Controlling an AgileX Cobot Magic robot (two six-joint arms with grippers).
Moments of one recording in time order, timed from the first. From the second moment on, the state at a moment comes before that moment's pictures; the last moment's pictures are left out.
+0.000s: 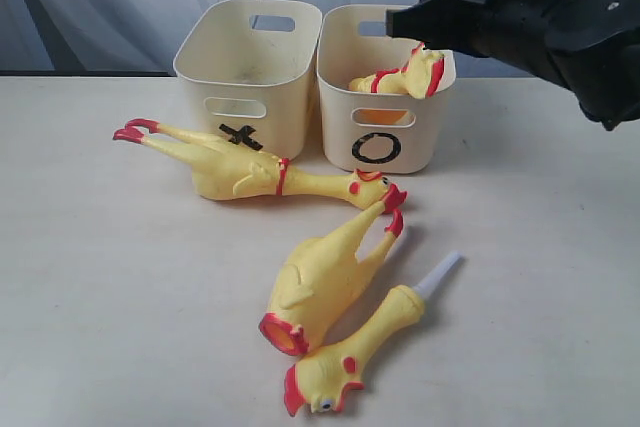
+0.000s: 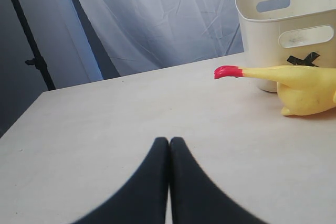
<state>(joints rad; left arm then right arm) 0.01 0.01 0.00 -0.02 0.23 0.22 0.48 1.57 -1.01 1.06 -0.28 -0.95</state>
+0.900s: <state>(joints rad) 0.01 0.01 0.00 -0.02 0.23 0.22 0.48 1.07 -1.01 0.75 0.40 -0.94</state>
